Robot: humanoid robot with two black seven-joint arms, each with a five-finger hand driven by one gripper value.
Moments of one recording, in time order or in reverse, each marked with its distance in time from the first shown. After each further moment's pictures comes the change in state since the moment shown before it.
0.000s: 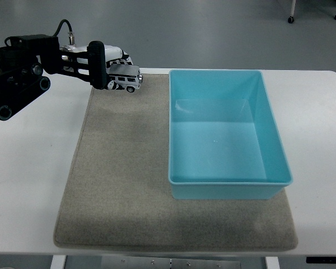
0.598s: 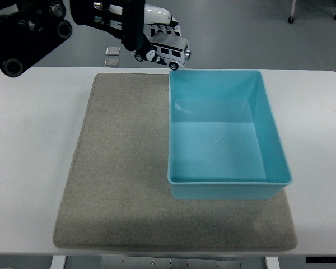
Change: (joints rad) left arm -0.238 -0.151 0.006 -0.076 -0.071 -0.225 0.001; right arm 0.000 0.000 0.000 0.000 0.000 0.000 0.000
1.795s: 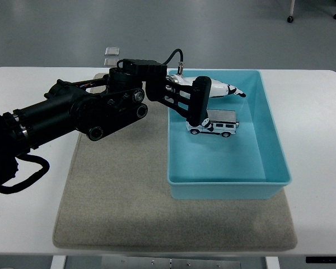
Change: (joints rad) left arm 0.183 -0.277 0.114 0.082 -0.038 0.249 0.012; right arm 0.000 0.000 0.001 0.000 0.000 0.000 0.000
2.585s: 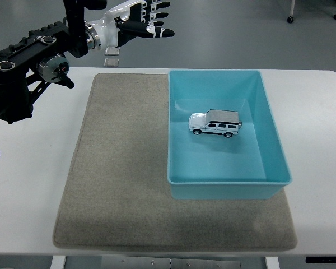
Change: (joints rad) left arm 0.045 0.247 -0.157 0.198 -1.170 -0.115 0.024; right arm 0.000 0.000 0.000 0.000 0.000 0.000 0.000
